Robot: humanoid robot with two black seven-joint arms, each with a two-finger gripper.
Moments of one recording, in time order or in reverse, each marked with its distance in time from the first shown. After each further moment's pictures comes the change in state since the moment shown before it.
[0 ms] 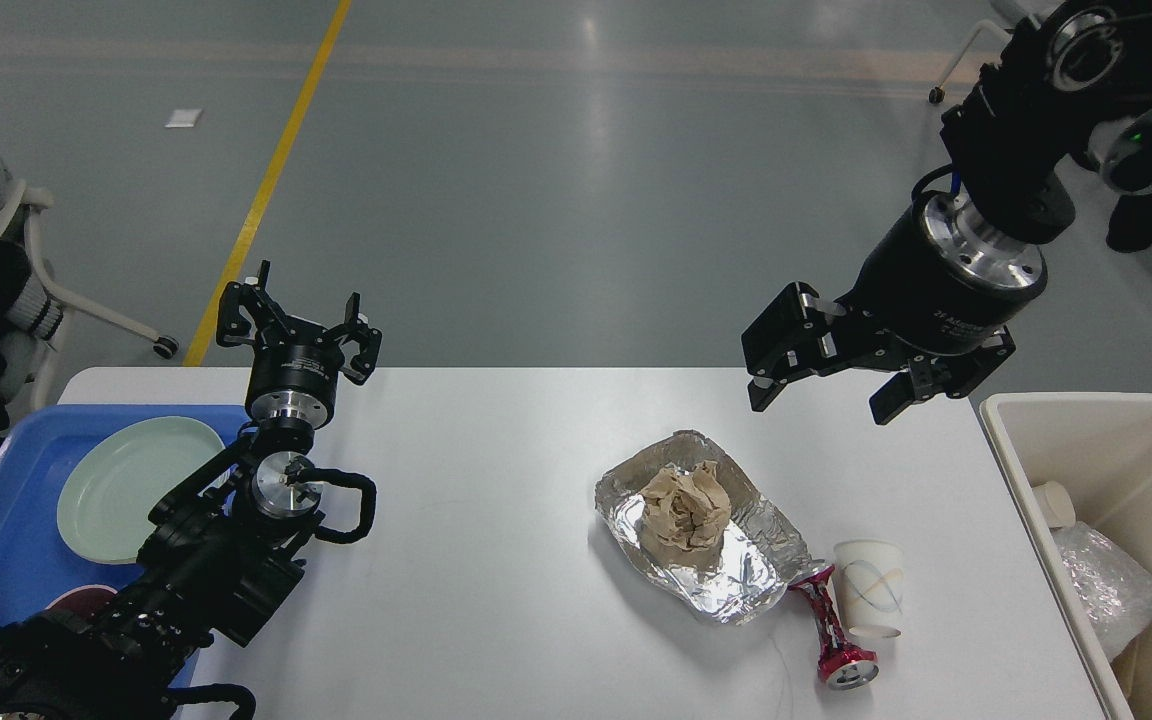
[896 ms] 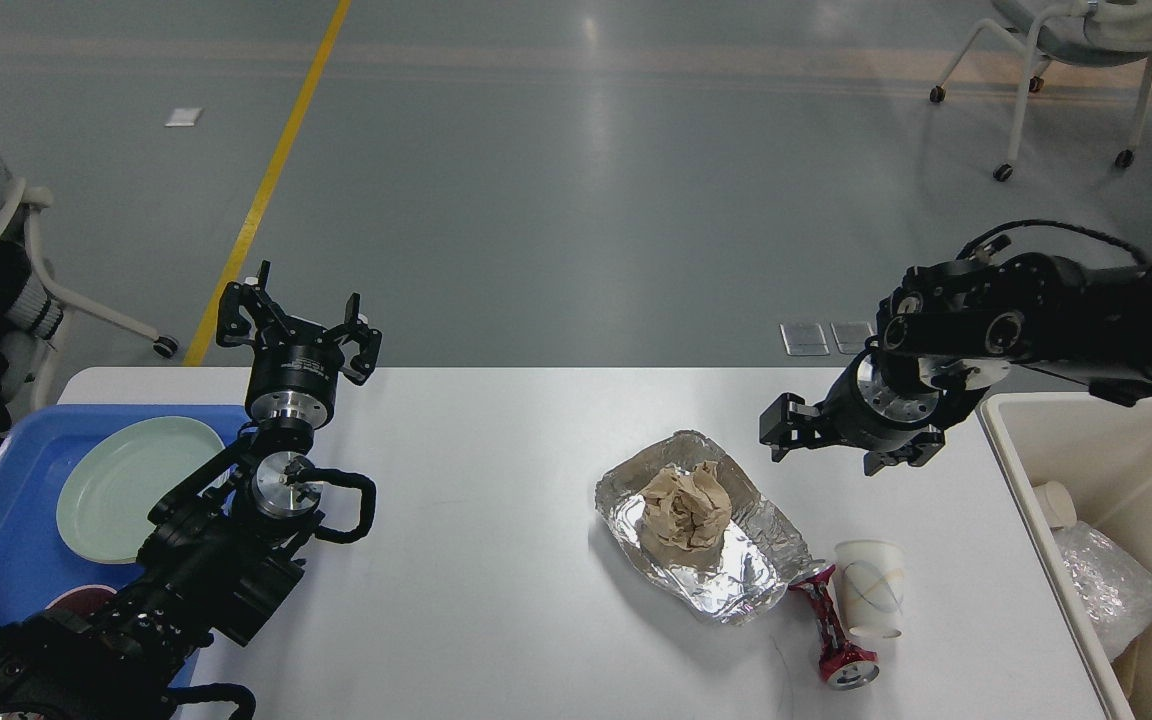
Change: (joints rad) left arm 0.000 0.000 0.000 0.000 0.000 0.000 0.000; right arm -0.673 0.175 0.081 -0.437 -0.206 -0.358 0.011
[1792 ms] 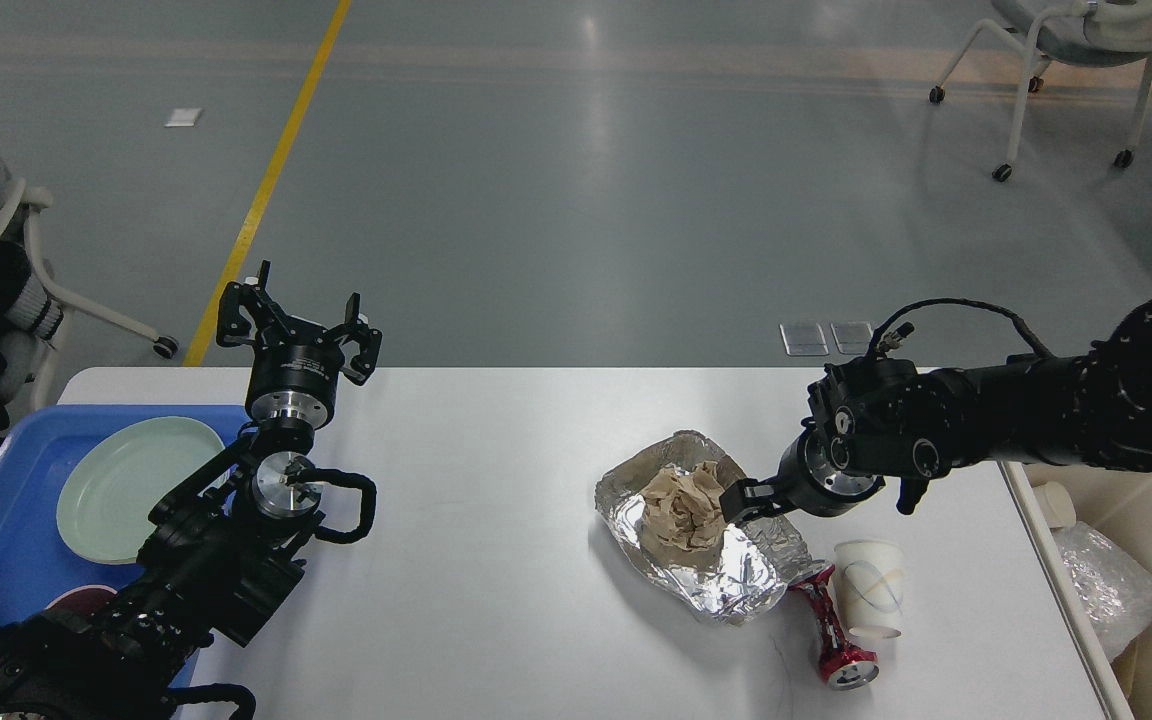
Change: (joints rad) left arm 0.000 0.000 0.000 0.000 0.000 0.000 0.000; right arm -0.169 0.108 -0.005 -0.069 -0.331 -0.067 0.175
